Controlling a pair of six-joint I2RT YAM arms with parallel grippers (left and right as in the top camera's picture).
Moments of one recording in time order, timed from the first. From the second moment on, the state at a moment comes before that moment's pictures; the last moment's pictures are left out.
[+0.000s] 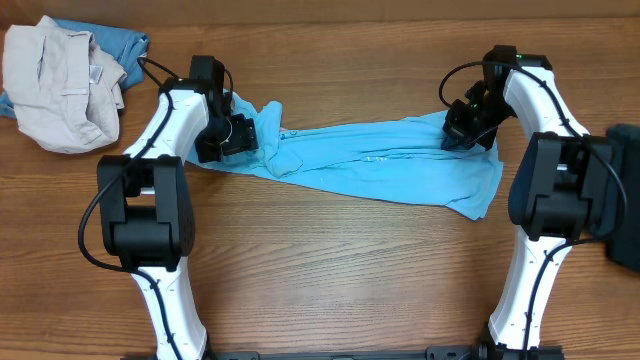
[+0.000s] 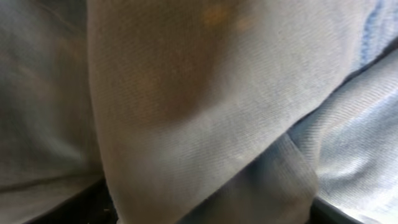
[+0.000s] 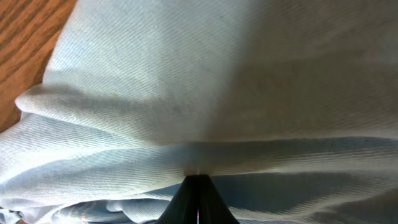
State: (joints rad) left arm -0.05 2.19 1.64 -0.93 0.13 -0.27; right arm -0.09 2.35 1.90 -1.21 -0.35 0.35
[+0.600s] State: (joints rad) left arm -0.04 2.20 1.71 -1.15 -0.22 -0.23; right arm -0.09 2.35 1.90 -1.17 -0.17 0.41
